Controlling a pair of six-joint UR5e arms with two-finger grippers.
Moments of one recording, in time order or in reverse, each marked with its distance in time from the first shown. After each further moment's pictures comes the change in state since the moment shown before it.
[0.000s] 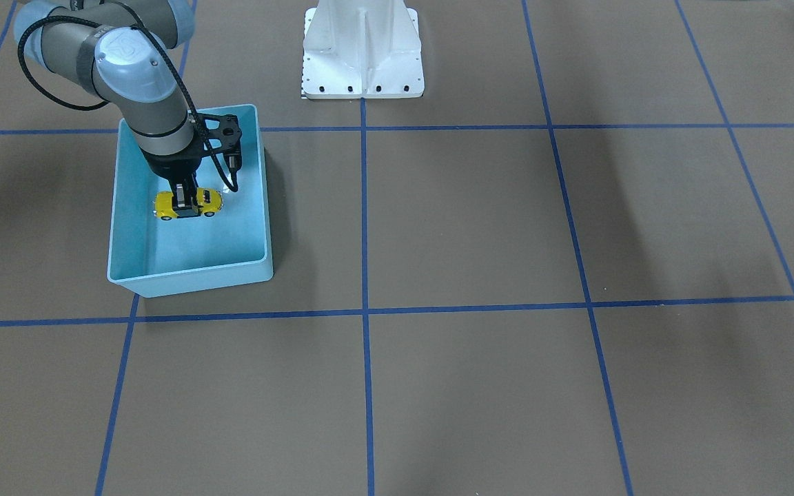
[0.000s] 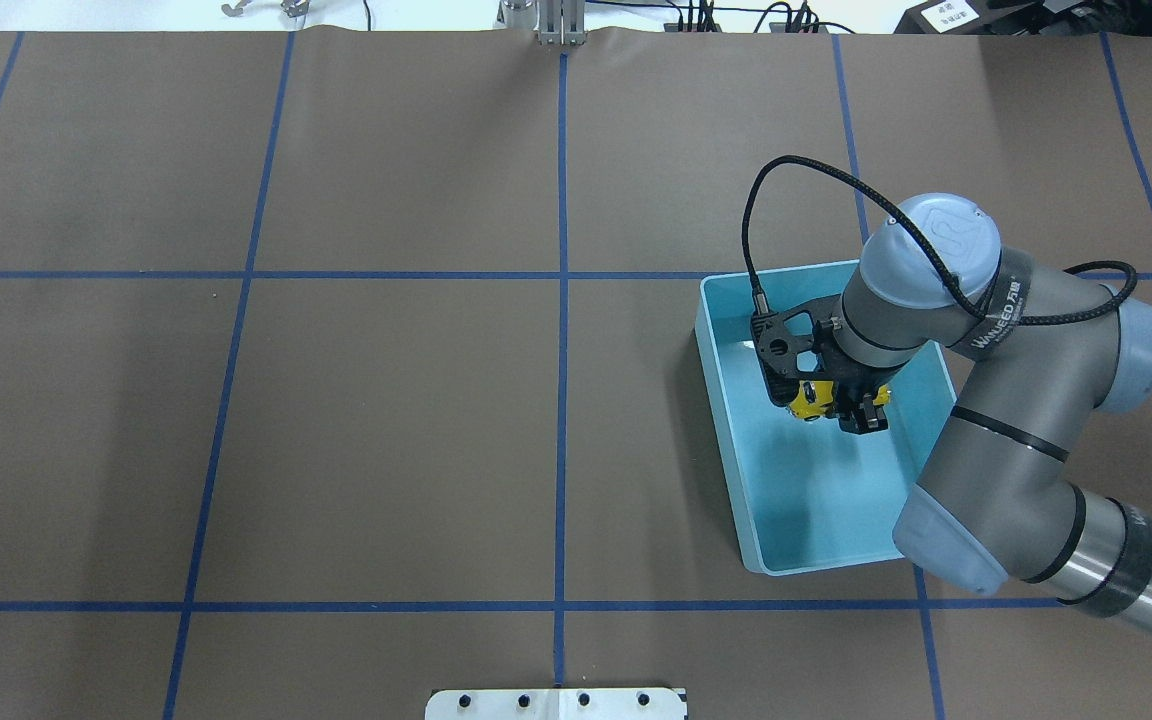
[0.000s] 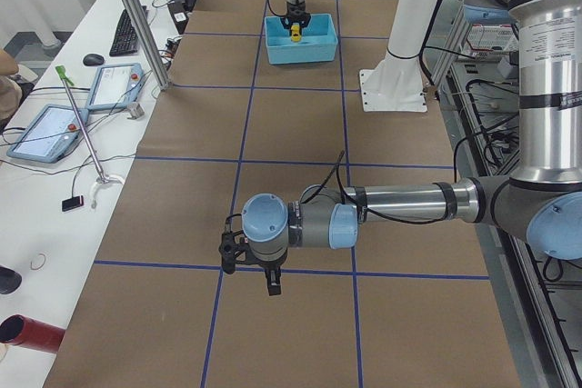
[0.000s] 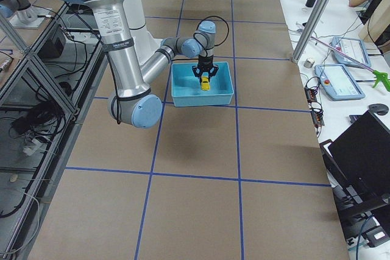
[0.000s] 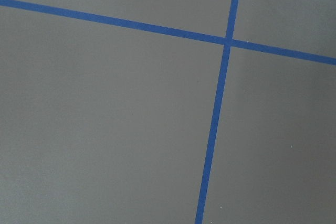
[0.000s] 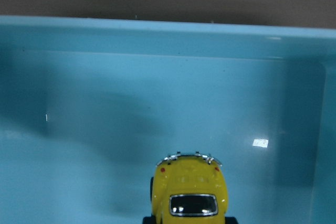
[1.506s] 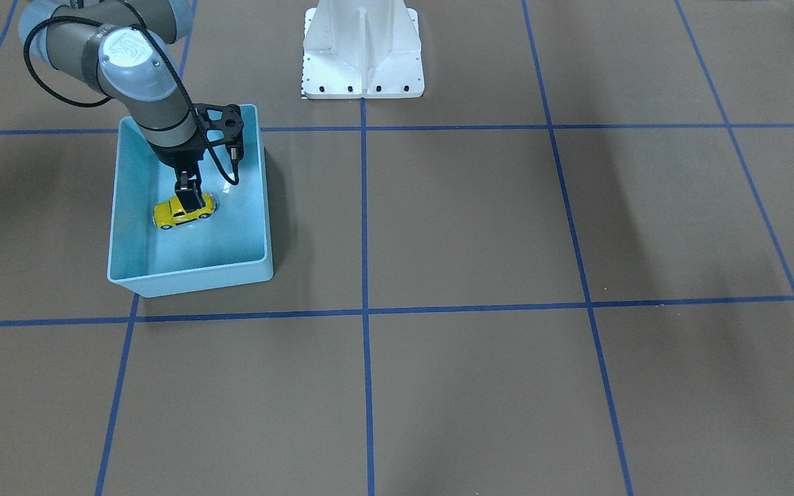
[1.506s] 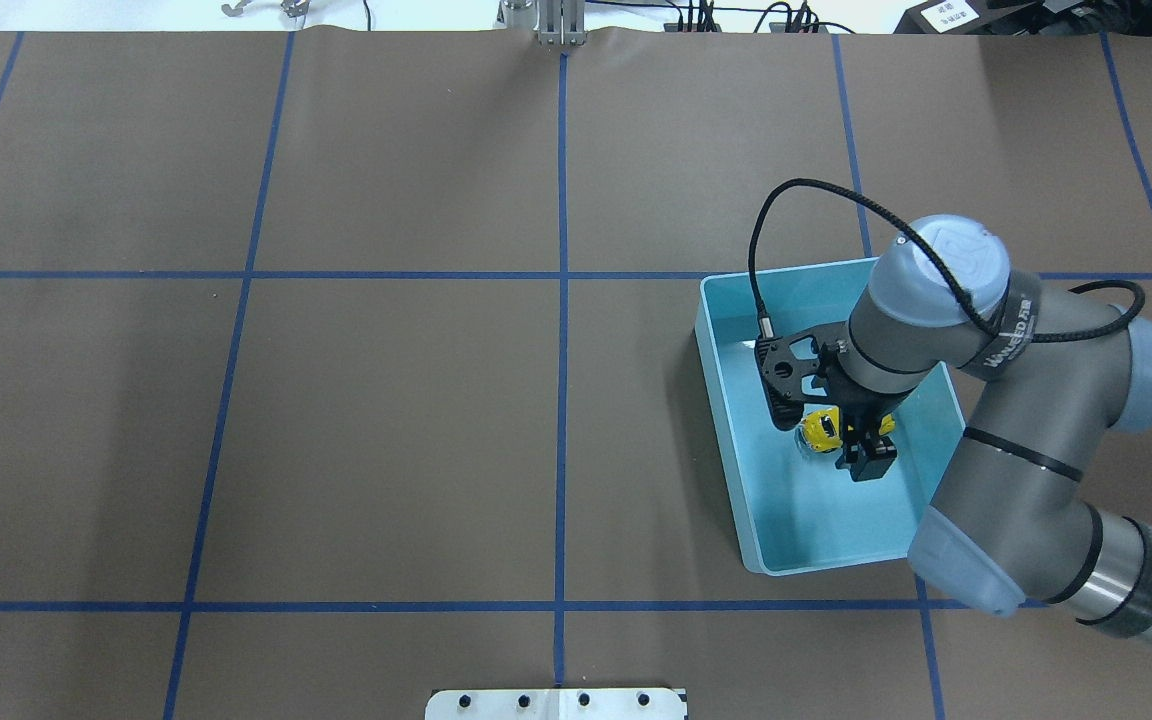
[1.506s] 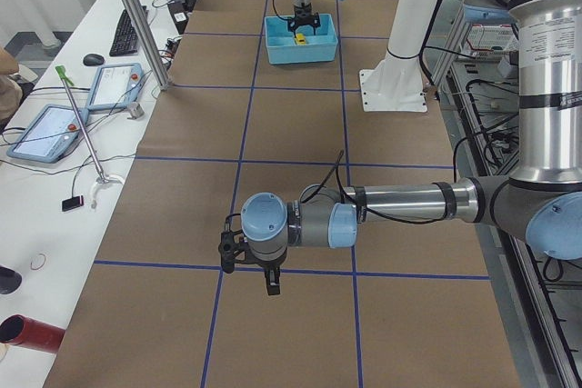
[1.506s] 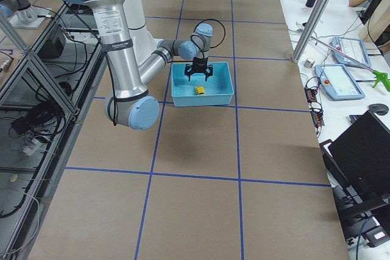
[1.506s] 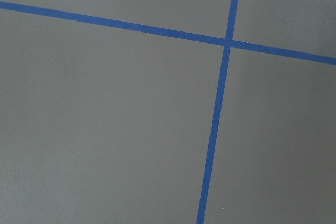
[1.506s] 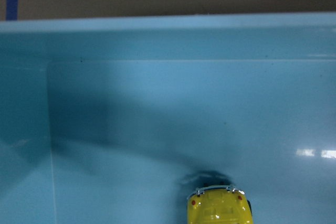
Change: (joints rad) left arm 0.000 -0.003 -0.001 0.002 0.004 0.007; right arm 0.013 -0.032 0.047 0.002 0.072 0.045
